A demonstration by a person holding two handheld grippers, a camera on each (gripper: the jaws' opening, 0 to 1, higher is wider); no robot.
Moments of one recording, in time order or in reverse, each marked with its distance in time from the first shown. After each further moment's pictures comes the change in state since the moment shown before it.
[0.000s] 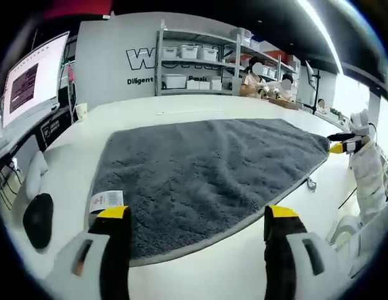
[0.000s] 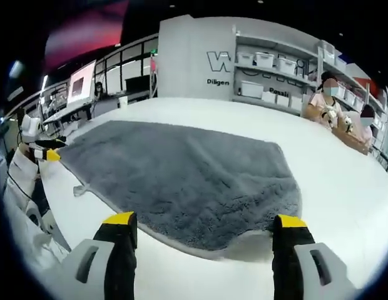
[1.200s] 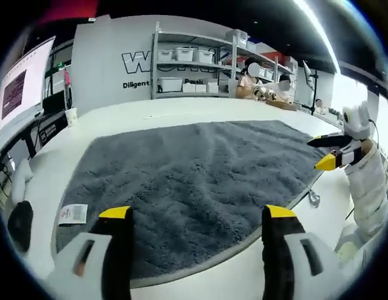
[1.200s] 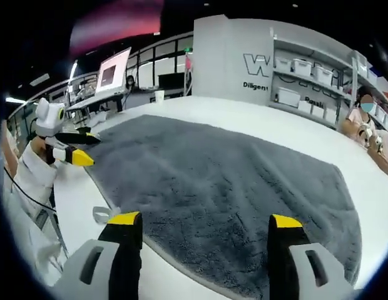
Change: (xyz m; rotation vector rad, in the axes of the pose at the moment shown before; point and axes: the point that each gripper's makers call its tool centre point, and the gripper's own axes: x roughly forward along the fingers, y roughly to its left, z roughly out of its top) left arm 0.038 -0.032 0.007 0.009 -0.025 -0.001; right arm 0.066 0.103 0.019 -0.095 -0.001 0.189
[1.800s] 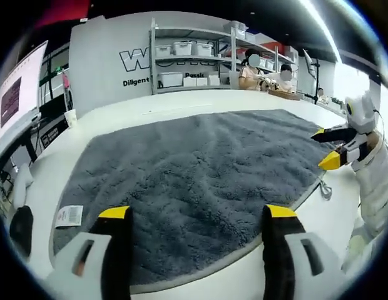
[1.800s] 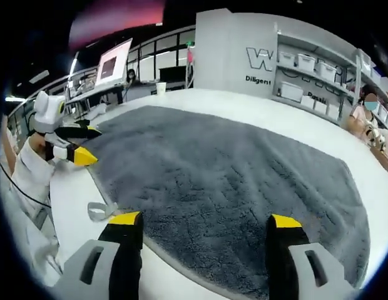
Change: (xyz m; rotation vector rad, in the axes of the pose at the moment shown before) left arm 0.013 0.000 -0.009 0.051 0.039 0.034; right arm 0.016 0.008 -0.015 0.011 0.045 0.010
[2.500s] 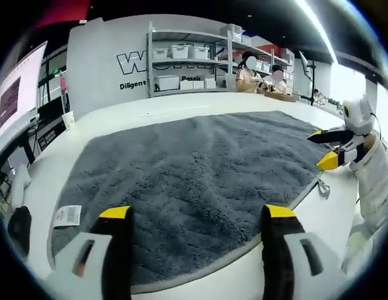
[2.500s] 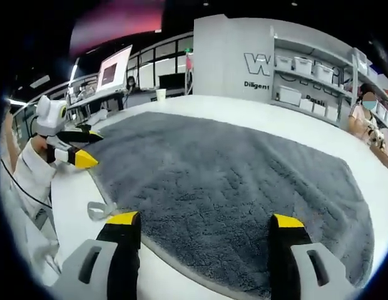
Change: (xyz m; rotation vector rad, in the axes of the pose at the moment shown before) left arm -0.002 0.000 -0.001 0.009 -0.019 -0.024; right arm -0.002 0.001 0.001 0.000 -0.053 0.002
